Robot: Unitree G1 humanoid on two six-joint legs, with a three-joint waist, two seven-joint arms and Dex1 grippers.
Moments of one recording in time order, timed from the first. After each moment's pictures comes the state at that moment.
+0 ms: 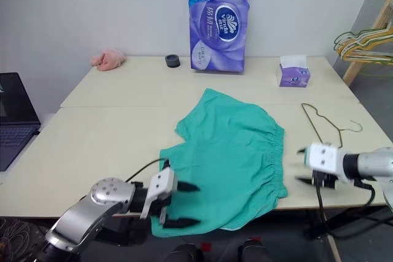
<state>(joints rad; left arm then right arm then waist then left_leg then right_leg) -0.14 0.63 -0.24 -0.34 -0.31 0.46 -1.01 -0.07 -0.91 -0.20 -0.27 0.20 0.39 0.97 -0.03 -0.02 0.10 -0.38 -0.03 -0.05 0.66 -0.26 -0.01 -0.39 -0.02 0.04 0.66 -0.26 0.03</state>
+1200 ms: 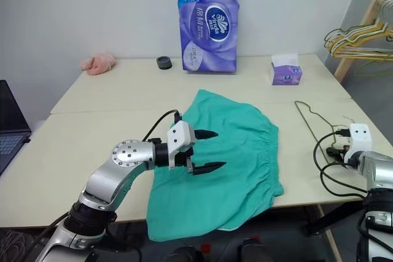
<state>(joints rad) -0.39 0.50 -0.26 -0.26 -0.25 0.41 -0.92 -0.45 -0.73 -0.27 0.46 0.16 0.83 0.49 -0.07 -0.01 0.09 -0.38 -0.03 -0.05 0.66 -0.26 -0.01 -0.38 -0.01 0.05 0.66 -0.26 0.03</state>
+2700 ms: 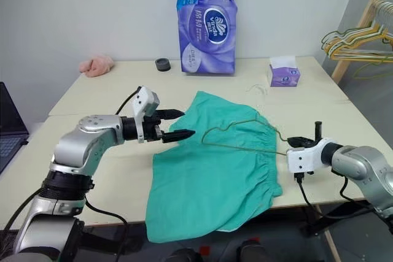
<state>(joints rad) -0.61 0.65 -0.07 0.08 -0.40 0.63 -1.05 -0.22 -1.05 0.16 -0.07 -0.44 -0.32 0.61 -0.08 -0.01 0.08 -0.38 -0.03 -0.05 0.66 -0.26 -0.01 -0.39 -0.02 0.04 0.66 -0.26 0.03</state>
